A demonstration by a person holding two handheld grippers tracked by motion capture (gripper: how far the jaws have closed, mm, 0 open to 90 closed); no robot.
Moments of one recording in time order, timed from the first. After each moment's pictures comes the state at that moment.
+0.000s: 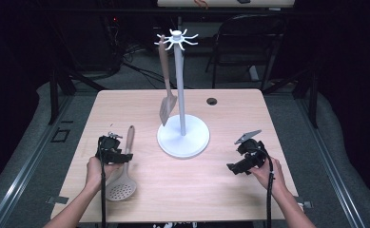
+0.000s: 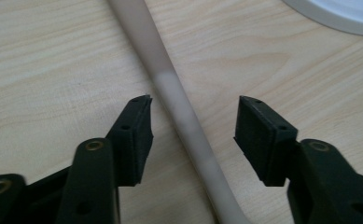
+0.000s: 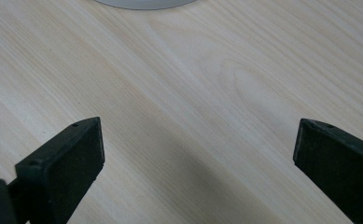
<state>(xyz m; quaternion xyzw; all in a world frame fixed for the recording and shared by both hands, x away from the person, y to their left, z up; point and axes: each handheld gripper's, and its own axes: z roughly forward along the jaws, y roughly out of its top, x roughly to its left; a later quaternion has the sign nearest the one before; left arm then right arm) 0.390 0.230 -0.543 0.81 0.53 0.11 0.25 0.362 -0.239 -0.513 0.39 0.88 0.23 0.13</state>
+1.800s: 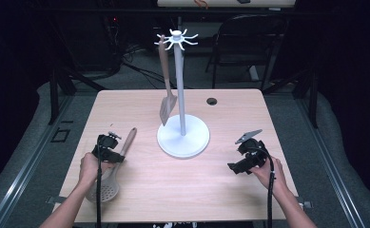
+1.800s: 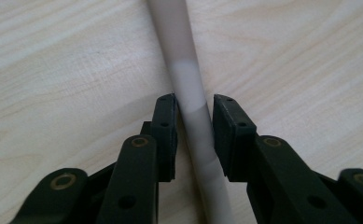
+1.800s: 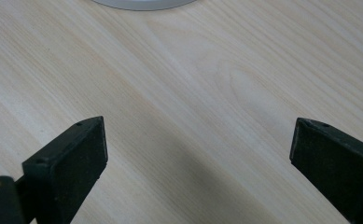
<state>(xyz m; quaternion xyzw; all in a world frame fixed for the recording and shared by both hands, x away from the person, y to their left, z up) 0.406 0.248 -0.548 0.85 0.50 0.07 0.17 0.362 -0.240 -0.510 0.39 0.88 0.23 0.14</state>
